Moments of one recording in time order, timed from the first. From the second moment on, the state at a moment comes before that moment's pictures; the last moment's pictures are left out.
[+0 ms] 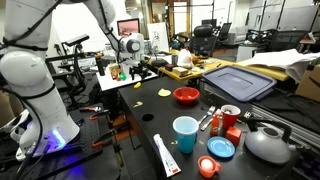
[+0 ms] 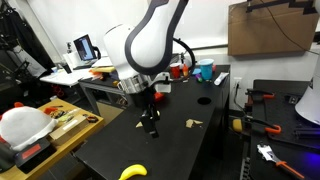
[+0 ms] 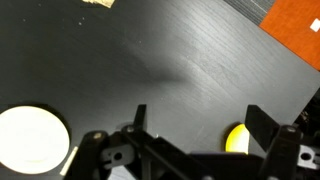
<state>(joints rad) 0.26 0.45 0.24 -2.05 -0.02 2.39 -0.06</state>
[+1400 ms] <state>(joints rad) 0.39 0.91 0.29 -1.54 -0.06 2.33 -0.10</state>
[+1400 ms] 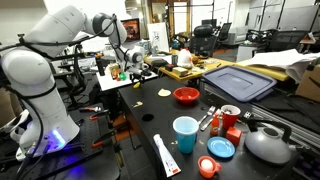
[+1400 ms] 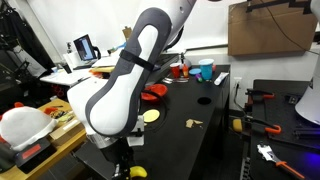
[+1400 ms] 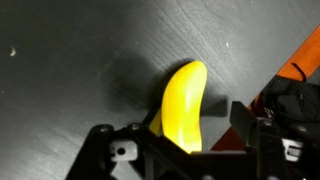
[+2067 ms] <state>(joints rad) 0.42 0.91 0.29 -1.52 -0.12 2.30 -0.10</state>
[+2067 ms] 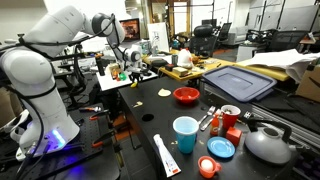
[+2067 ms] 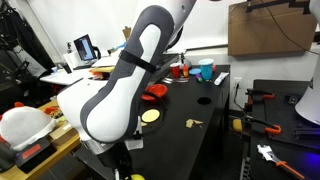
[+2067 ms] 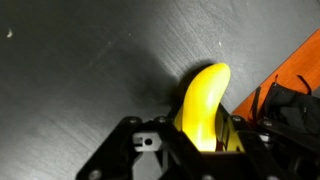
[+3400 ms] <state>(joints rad) 0.41 0.36 0.07 -2.01 -0.22 2.31 0.41</state>
